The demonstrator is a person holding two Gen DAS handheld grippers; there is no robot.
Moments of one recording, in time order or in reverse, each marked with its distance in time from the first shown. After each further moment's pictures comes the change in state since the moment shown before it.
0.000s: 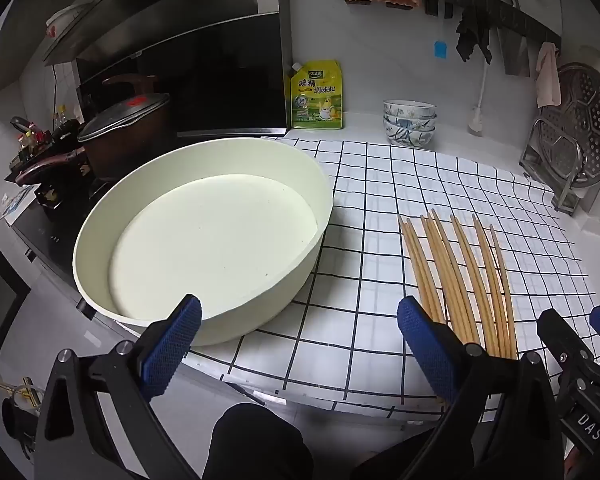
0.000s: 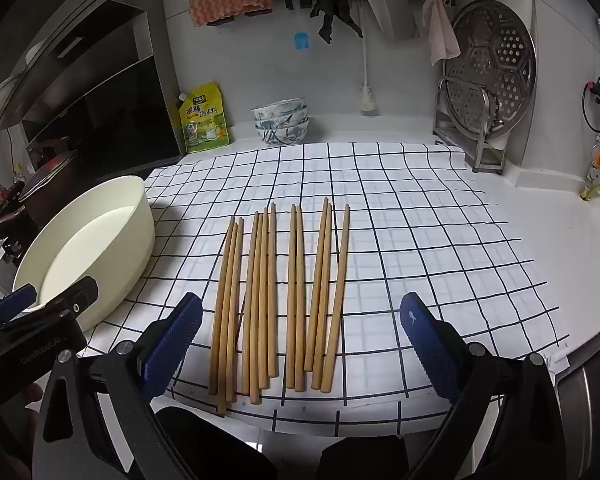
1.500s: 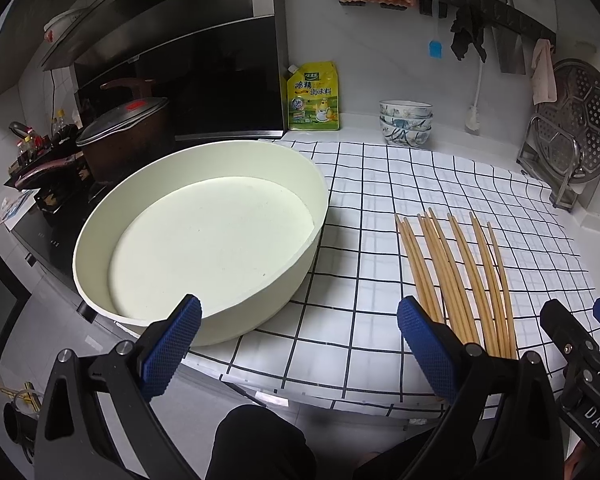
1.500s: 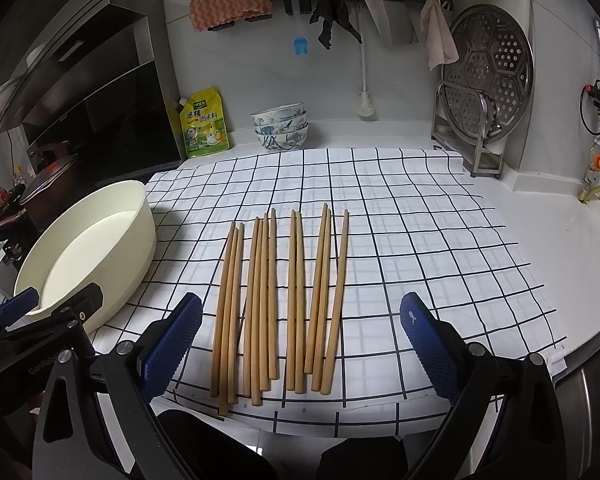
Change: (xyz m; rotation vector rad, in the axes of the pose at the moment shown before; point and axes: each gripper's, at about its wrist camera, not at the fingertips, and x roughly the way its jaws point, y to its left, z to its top) left arm -0.002 -0.004 -0.002 0.012 -0.007 -0.001; right arm -0.006 0.001 0.005 -0.001 -0.010 -0.001
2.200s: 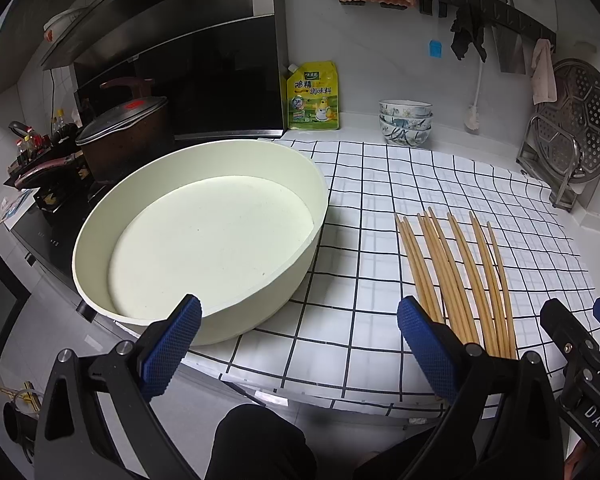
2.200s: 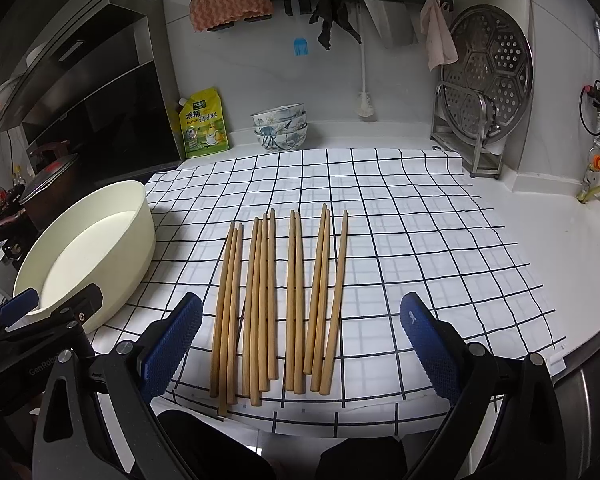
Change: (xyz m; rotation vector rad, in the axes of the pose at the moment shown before) left arm 0.000 -0.001 0.000 0.000 0.001 0.001; right arm 0.000 0.000 0.000 -0.001 -0.003 -0.001
